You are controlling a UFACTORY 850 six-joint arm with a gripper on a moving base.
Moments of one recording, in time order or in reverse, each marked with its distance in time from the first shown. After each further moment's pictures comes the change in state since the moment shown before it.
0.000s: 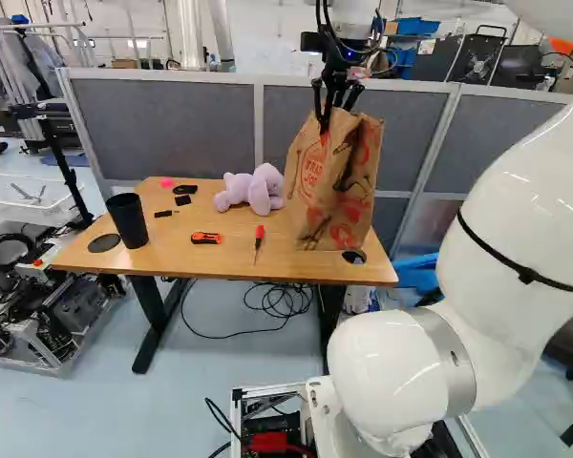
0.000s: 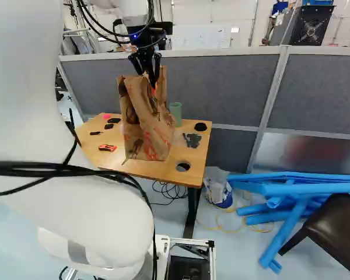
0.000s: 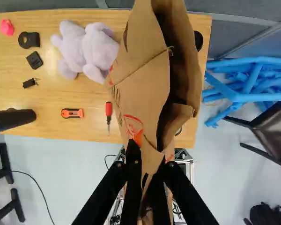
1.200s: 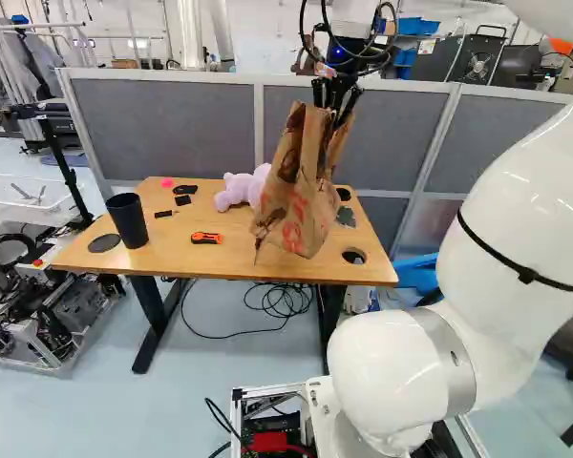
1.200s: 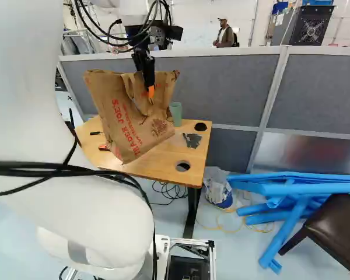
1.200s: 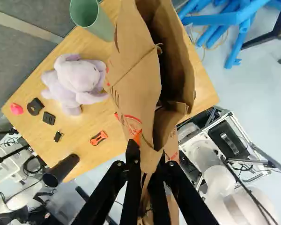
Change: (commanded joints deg) arm 0.0 0.0 0.0 2.2 -3.9 36.1
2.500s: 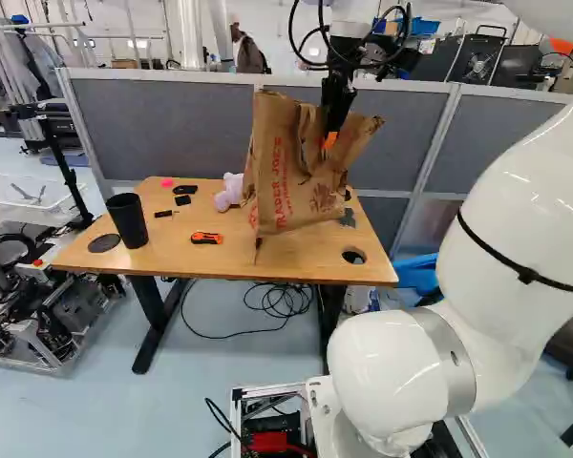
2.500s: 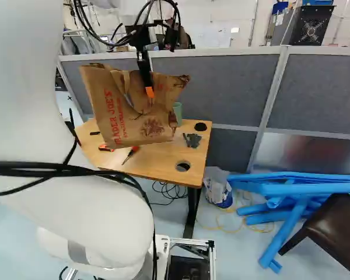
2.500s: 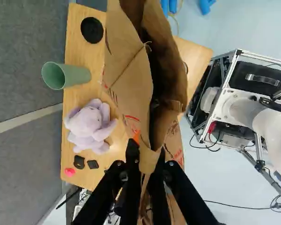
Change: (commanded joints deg) arm 0.0 0.0 0.0 -2.4 0.0 39.1
